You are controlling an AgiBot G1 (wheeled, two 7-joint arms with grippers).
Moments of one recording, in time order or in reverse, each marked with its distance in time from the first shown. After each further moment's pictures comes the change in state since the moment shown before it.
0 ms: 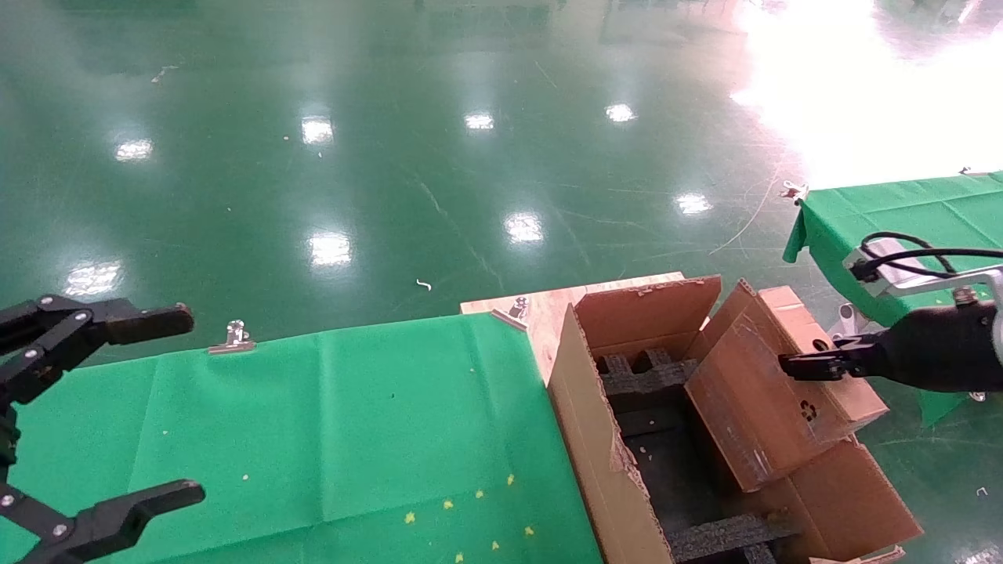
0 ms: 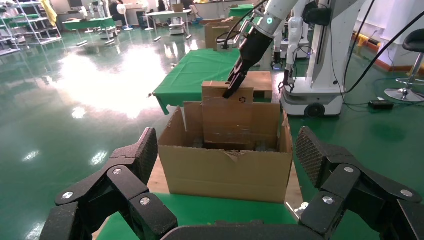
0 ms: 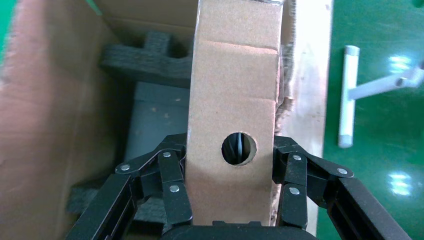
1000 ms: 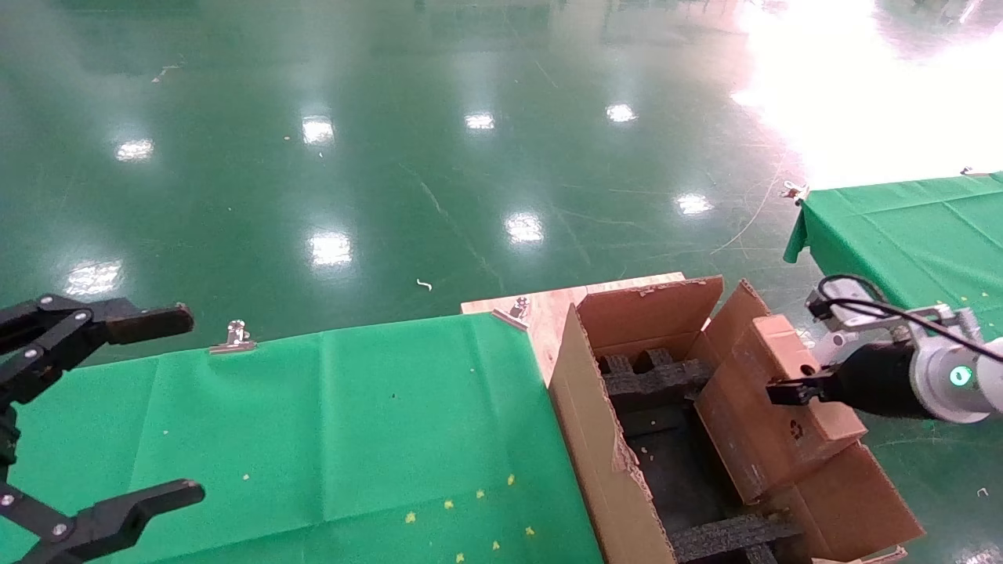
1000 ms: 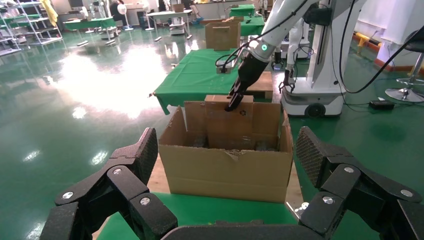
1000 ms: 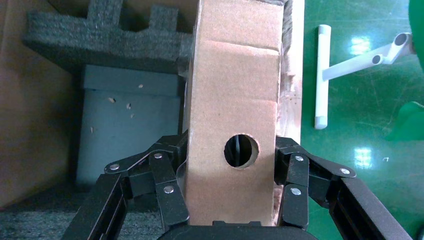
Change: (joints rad) left arm 0.000 0.000 0.001 0.000 -0.001 0.000 0.000; right arm -0.185 -0.086 -0.117 0.084 -0.297 0.268 0.407
